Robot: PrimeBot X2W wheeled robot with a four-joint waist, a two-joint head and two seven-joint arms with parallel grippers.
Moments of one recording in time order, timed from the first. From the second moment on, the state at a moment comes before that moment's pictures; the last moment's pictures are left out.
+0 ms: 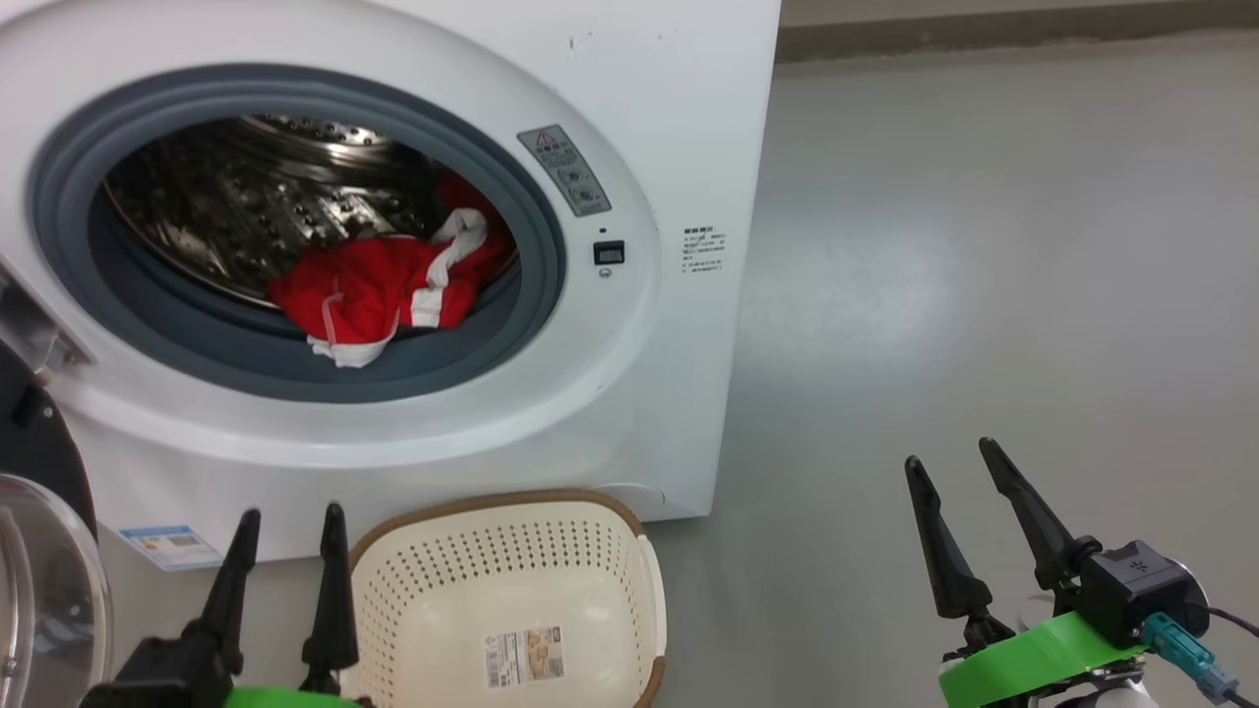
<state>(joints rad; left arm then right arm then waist) -0.01 0.10 -0.02 0.12 -0.26 0.03 -0.25 -0.01 -0.05 0.05 0.13 0.24 0.13 -0.26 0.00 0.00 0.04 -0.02</state>
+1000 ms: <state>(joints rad) -0.57 0.08 -0.02 0.33 -0.24 0.06 -0.25 -0.21 -0.05 0.08 0.07 0.23 0.13 -0.26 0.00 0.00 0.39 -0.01</state>
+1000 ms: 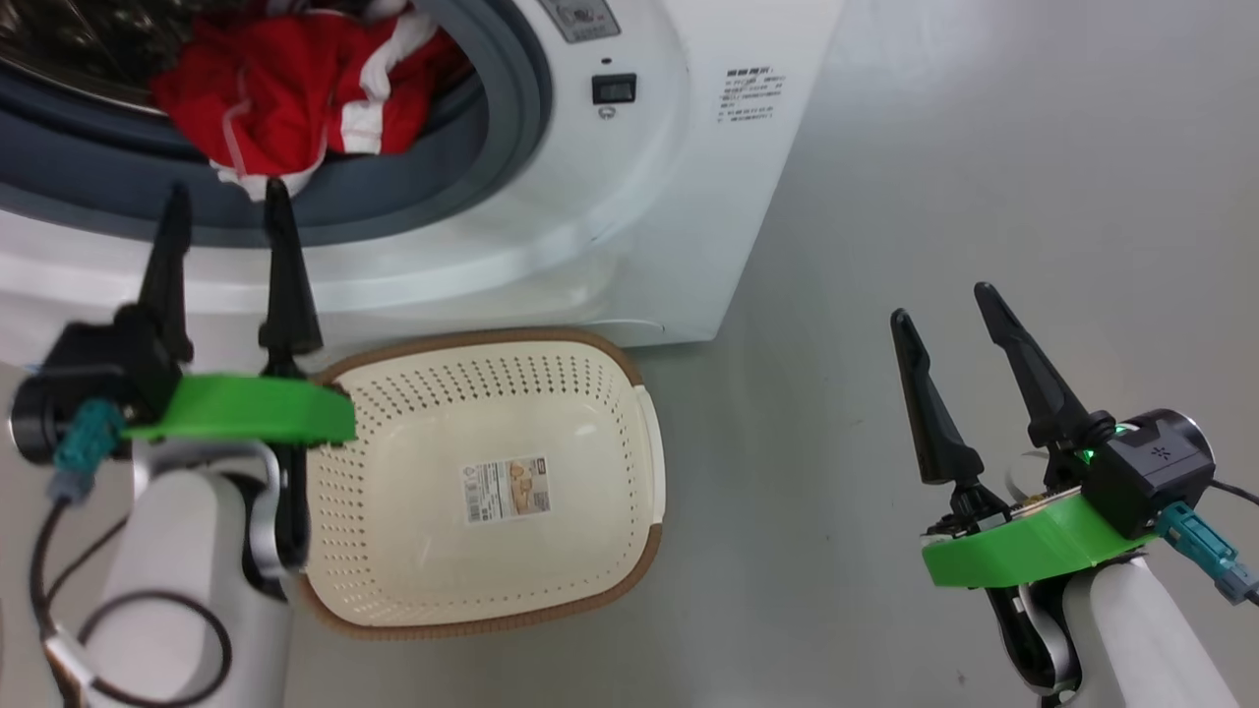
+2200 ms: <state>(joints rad) -1.15 0.20 0.00 0.99 -0.18 0.15 -0.08 -0.30 -0.05 0.12 0.10 0.23 0.13 -0.26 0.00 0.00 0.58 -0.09</state>
